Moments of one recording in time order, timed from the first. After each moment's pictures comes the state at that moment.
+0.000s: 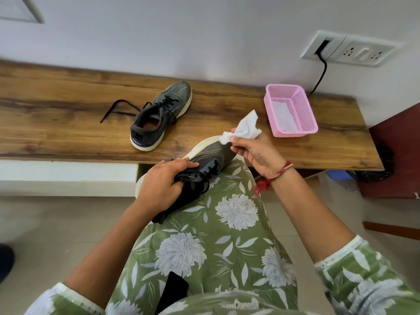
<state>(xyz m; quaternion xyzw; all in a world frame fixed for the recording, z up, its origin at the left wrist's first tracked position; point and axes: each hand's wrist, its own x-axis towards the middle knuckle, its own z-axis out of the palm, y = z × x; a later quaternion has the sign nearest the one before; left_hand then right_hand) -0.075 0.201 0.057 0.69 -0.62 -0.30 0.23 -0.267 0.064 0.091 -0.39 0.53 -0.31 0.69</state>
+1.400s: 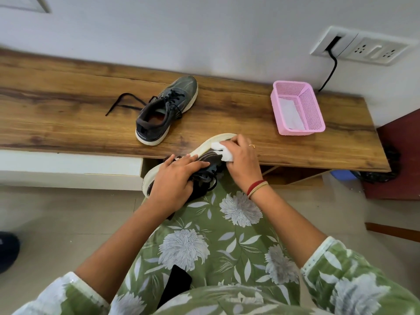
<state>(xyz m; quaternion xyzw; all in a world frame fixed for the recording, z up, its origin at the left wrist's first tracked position) -0.089 0.205 0.051 0.68 -0.66 -0.23 0.19 -0.252 0.099 0.042 -0.84 0.50 -0.14 0.14</state>
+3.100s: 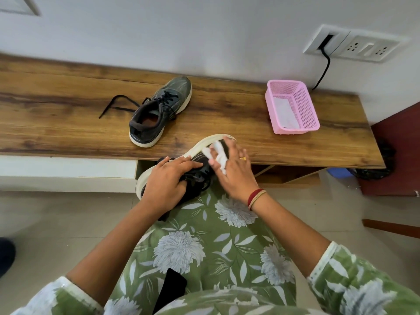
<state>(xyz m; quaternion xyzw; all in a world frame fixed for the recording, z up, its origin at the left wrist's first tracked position) -0.086 0.201 0.052 0.69 -0.65 -0.26 0.20 -0.265 0.112 0.031 -0.85 0.49 -0.04 0.18</state>
